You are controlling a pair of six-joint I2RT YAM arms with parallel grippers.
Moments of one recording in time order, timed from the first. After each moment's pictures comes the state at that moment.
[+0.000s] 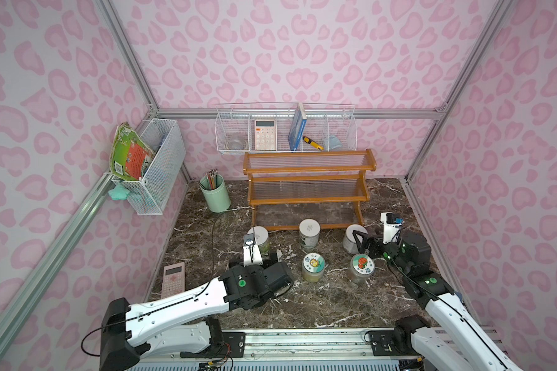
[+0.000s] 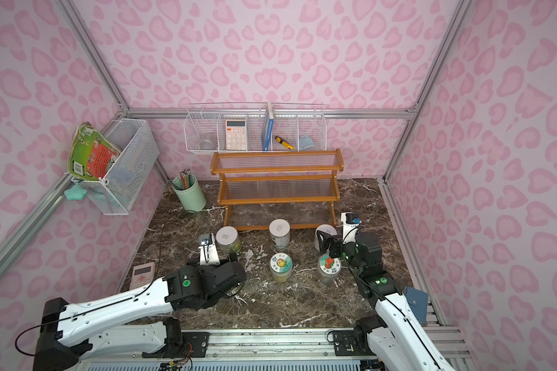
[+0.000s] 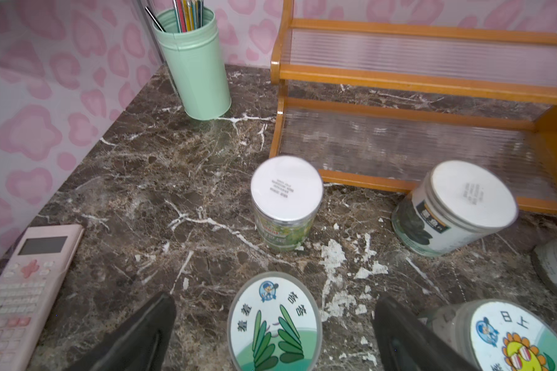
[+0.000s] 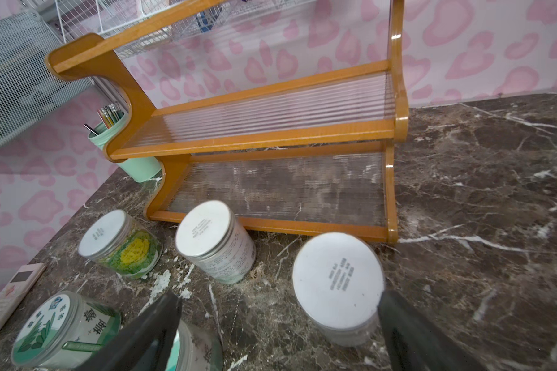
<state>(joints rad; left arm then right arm) -1.08 1.04 0.89 -0.91 -0.99 -1.00 0.28 0.75 0.54 -0.09 -0.19 0.26</state>
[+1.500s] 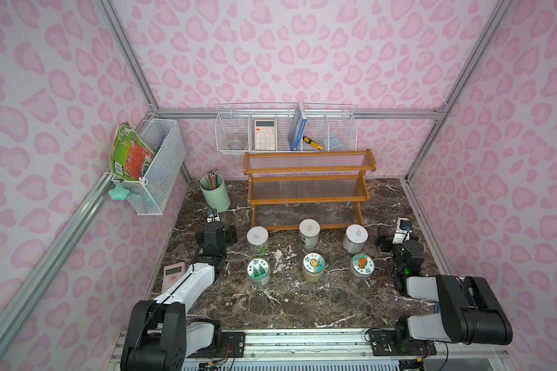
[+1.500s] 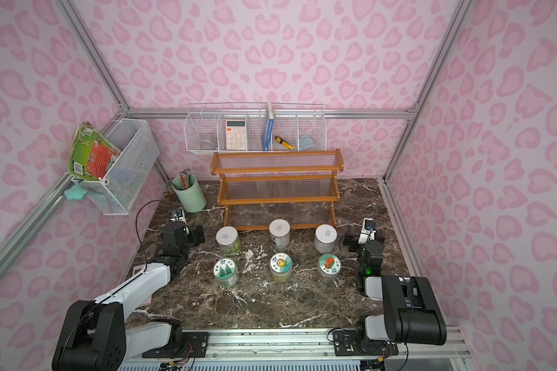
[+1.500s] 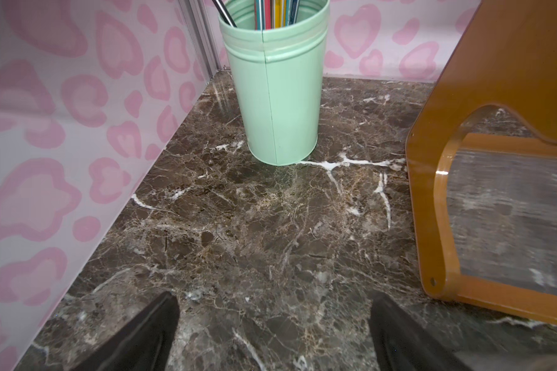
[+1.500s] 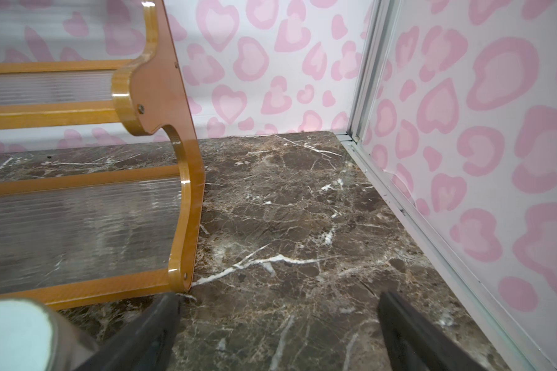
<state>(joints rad) -0.06 1.28 0.53 0.24 -0.35 -0.07 0.00 1.42 0.20 1.05 0.08 -0.01</state>
